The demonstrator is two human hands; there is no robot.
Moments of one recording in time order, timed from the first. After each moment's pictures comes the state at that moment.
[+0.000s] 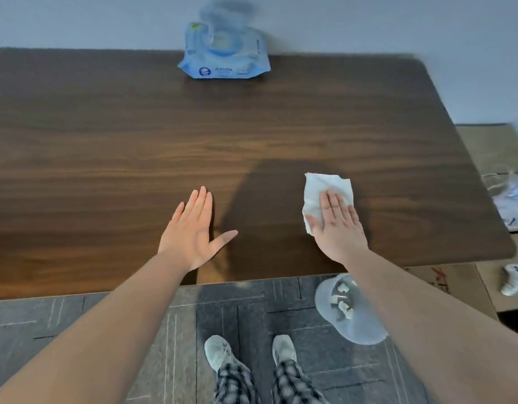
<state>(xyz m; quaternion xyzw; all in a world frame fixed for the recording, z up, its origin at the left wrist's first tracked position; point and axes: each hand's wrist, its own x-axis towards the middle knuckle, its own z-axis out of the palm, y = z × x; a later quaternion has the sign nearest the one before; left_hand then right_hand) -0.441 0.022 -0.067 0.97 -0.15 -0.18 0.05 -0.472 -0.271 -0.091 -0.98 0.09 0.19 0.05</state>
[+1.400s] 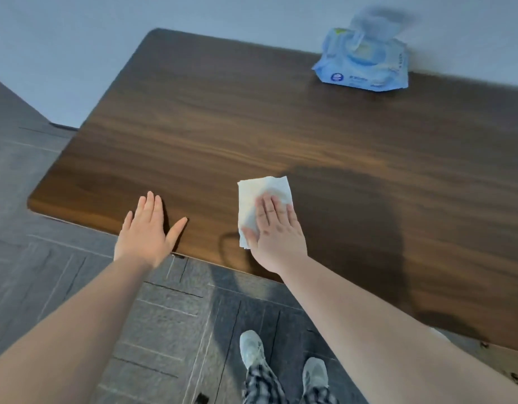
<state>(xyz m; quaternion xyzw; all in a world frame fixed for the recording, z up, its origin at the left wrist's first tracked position) -0.489 0.247 -0.068 0.97 0.17 -0.18 0.02 -0.442 0.011 -0.094 -0.96 -0.20 0.19 0.08</state>
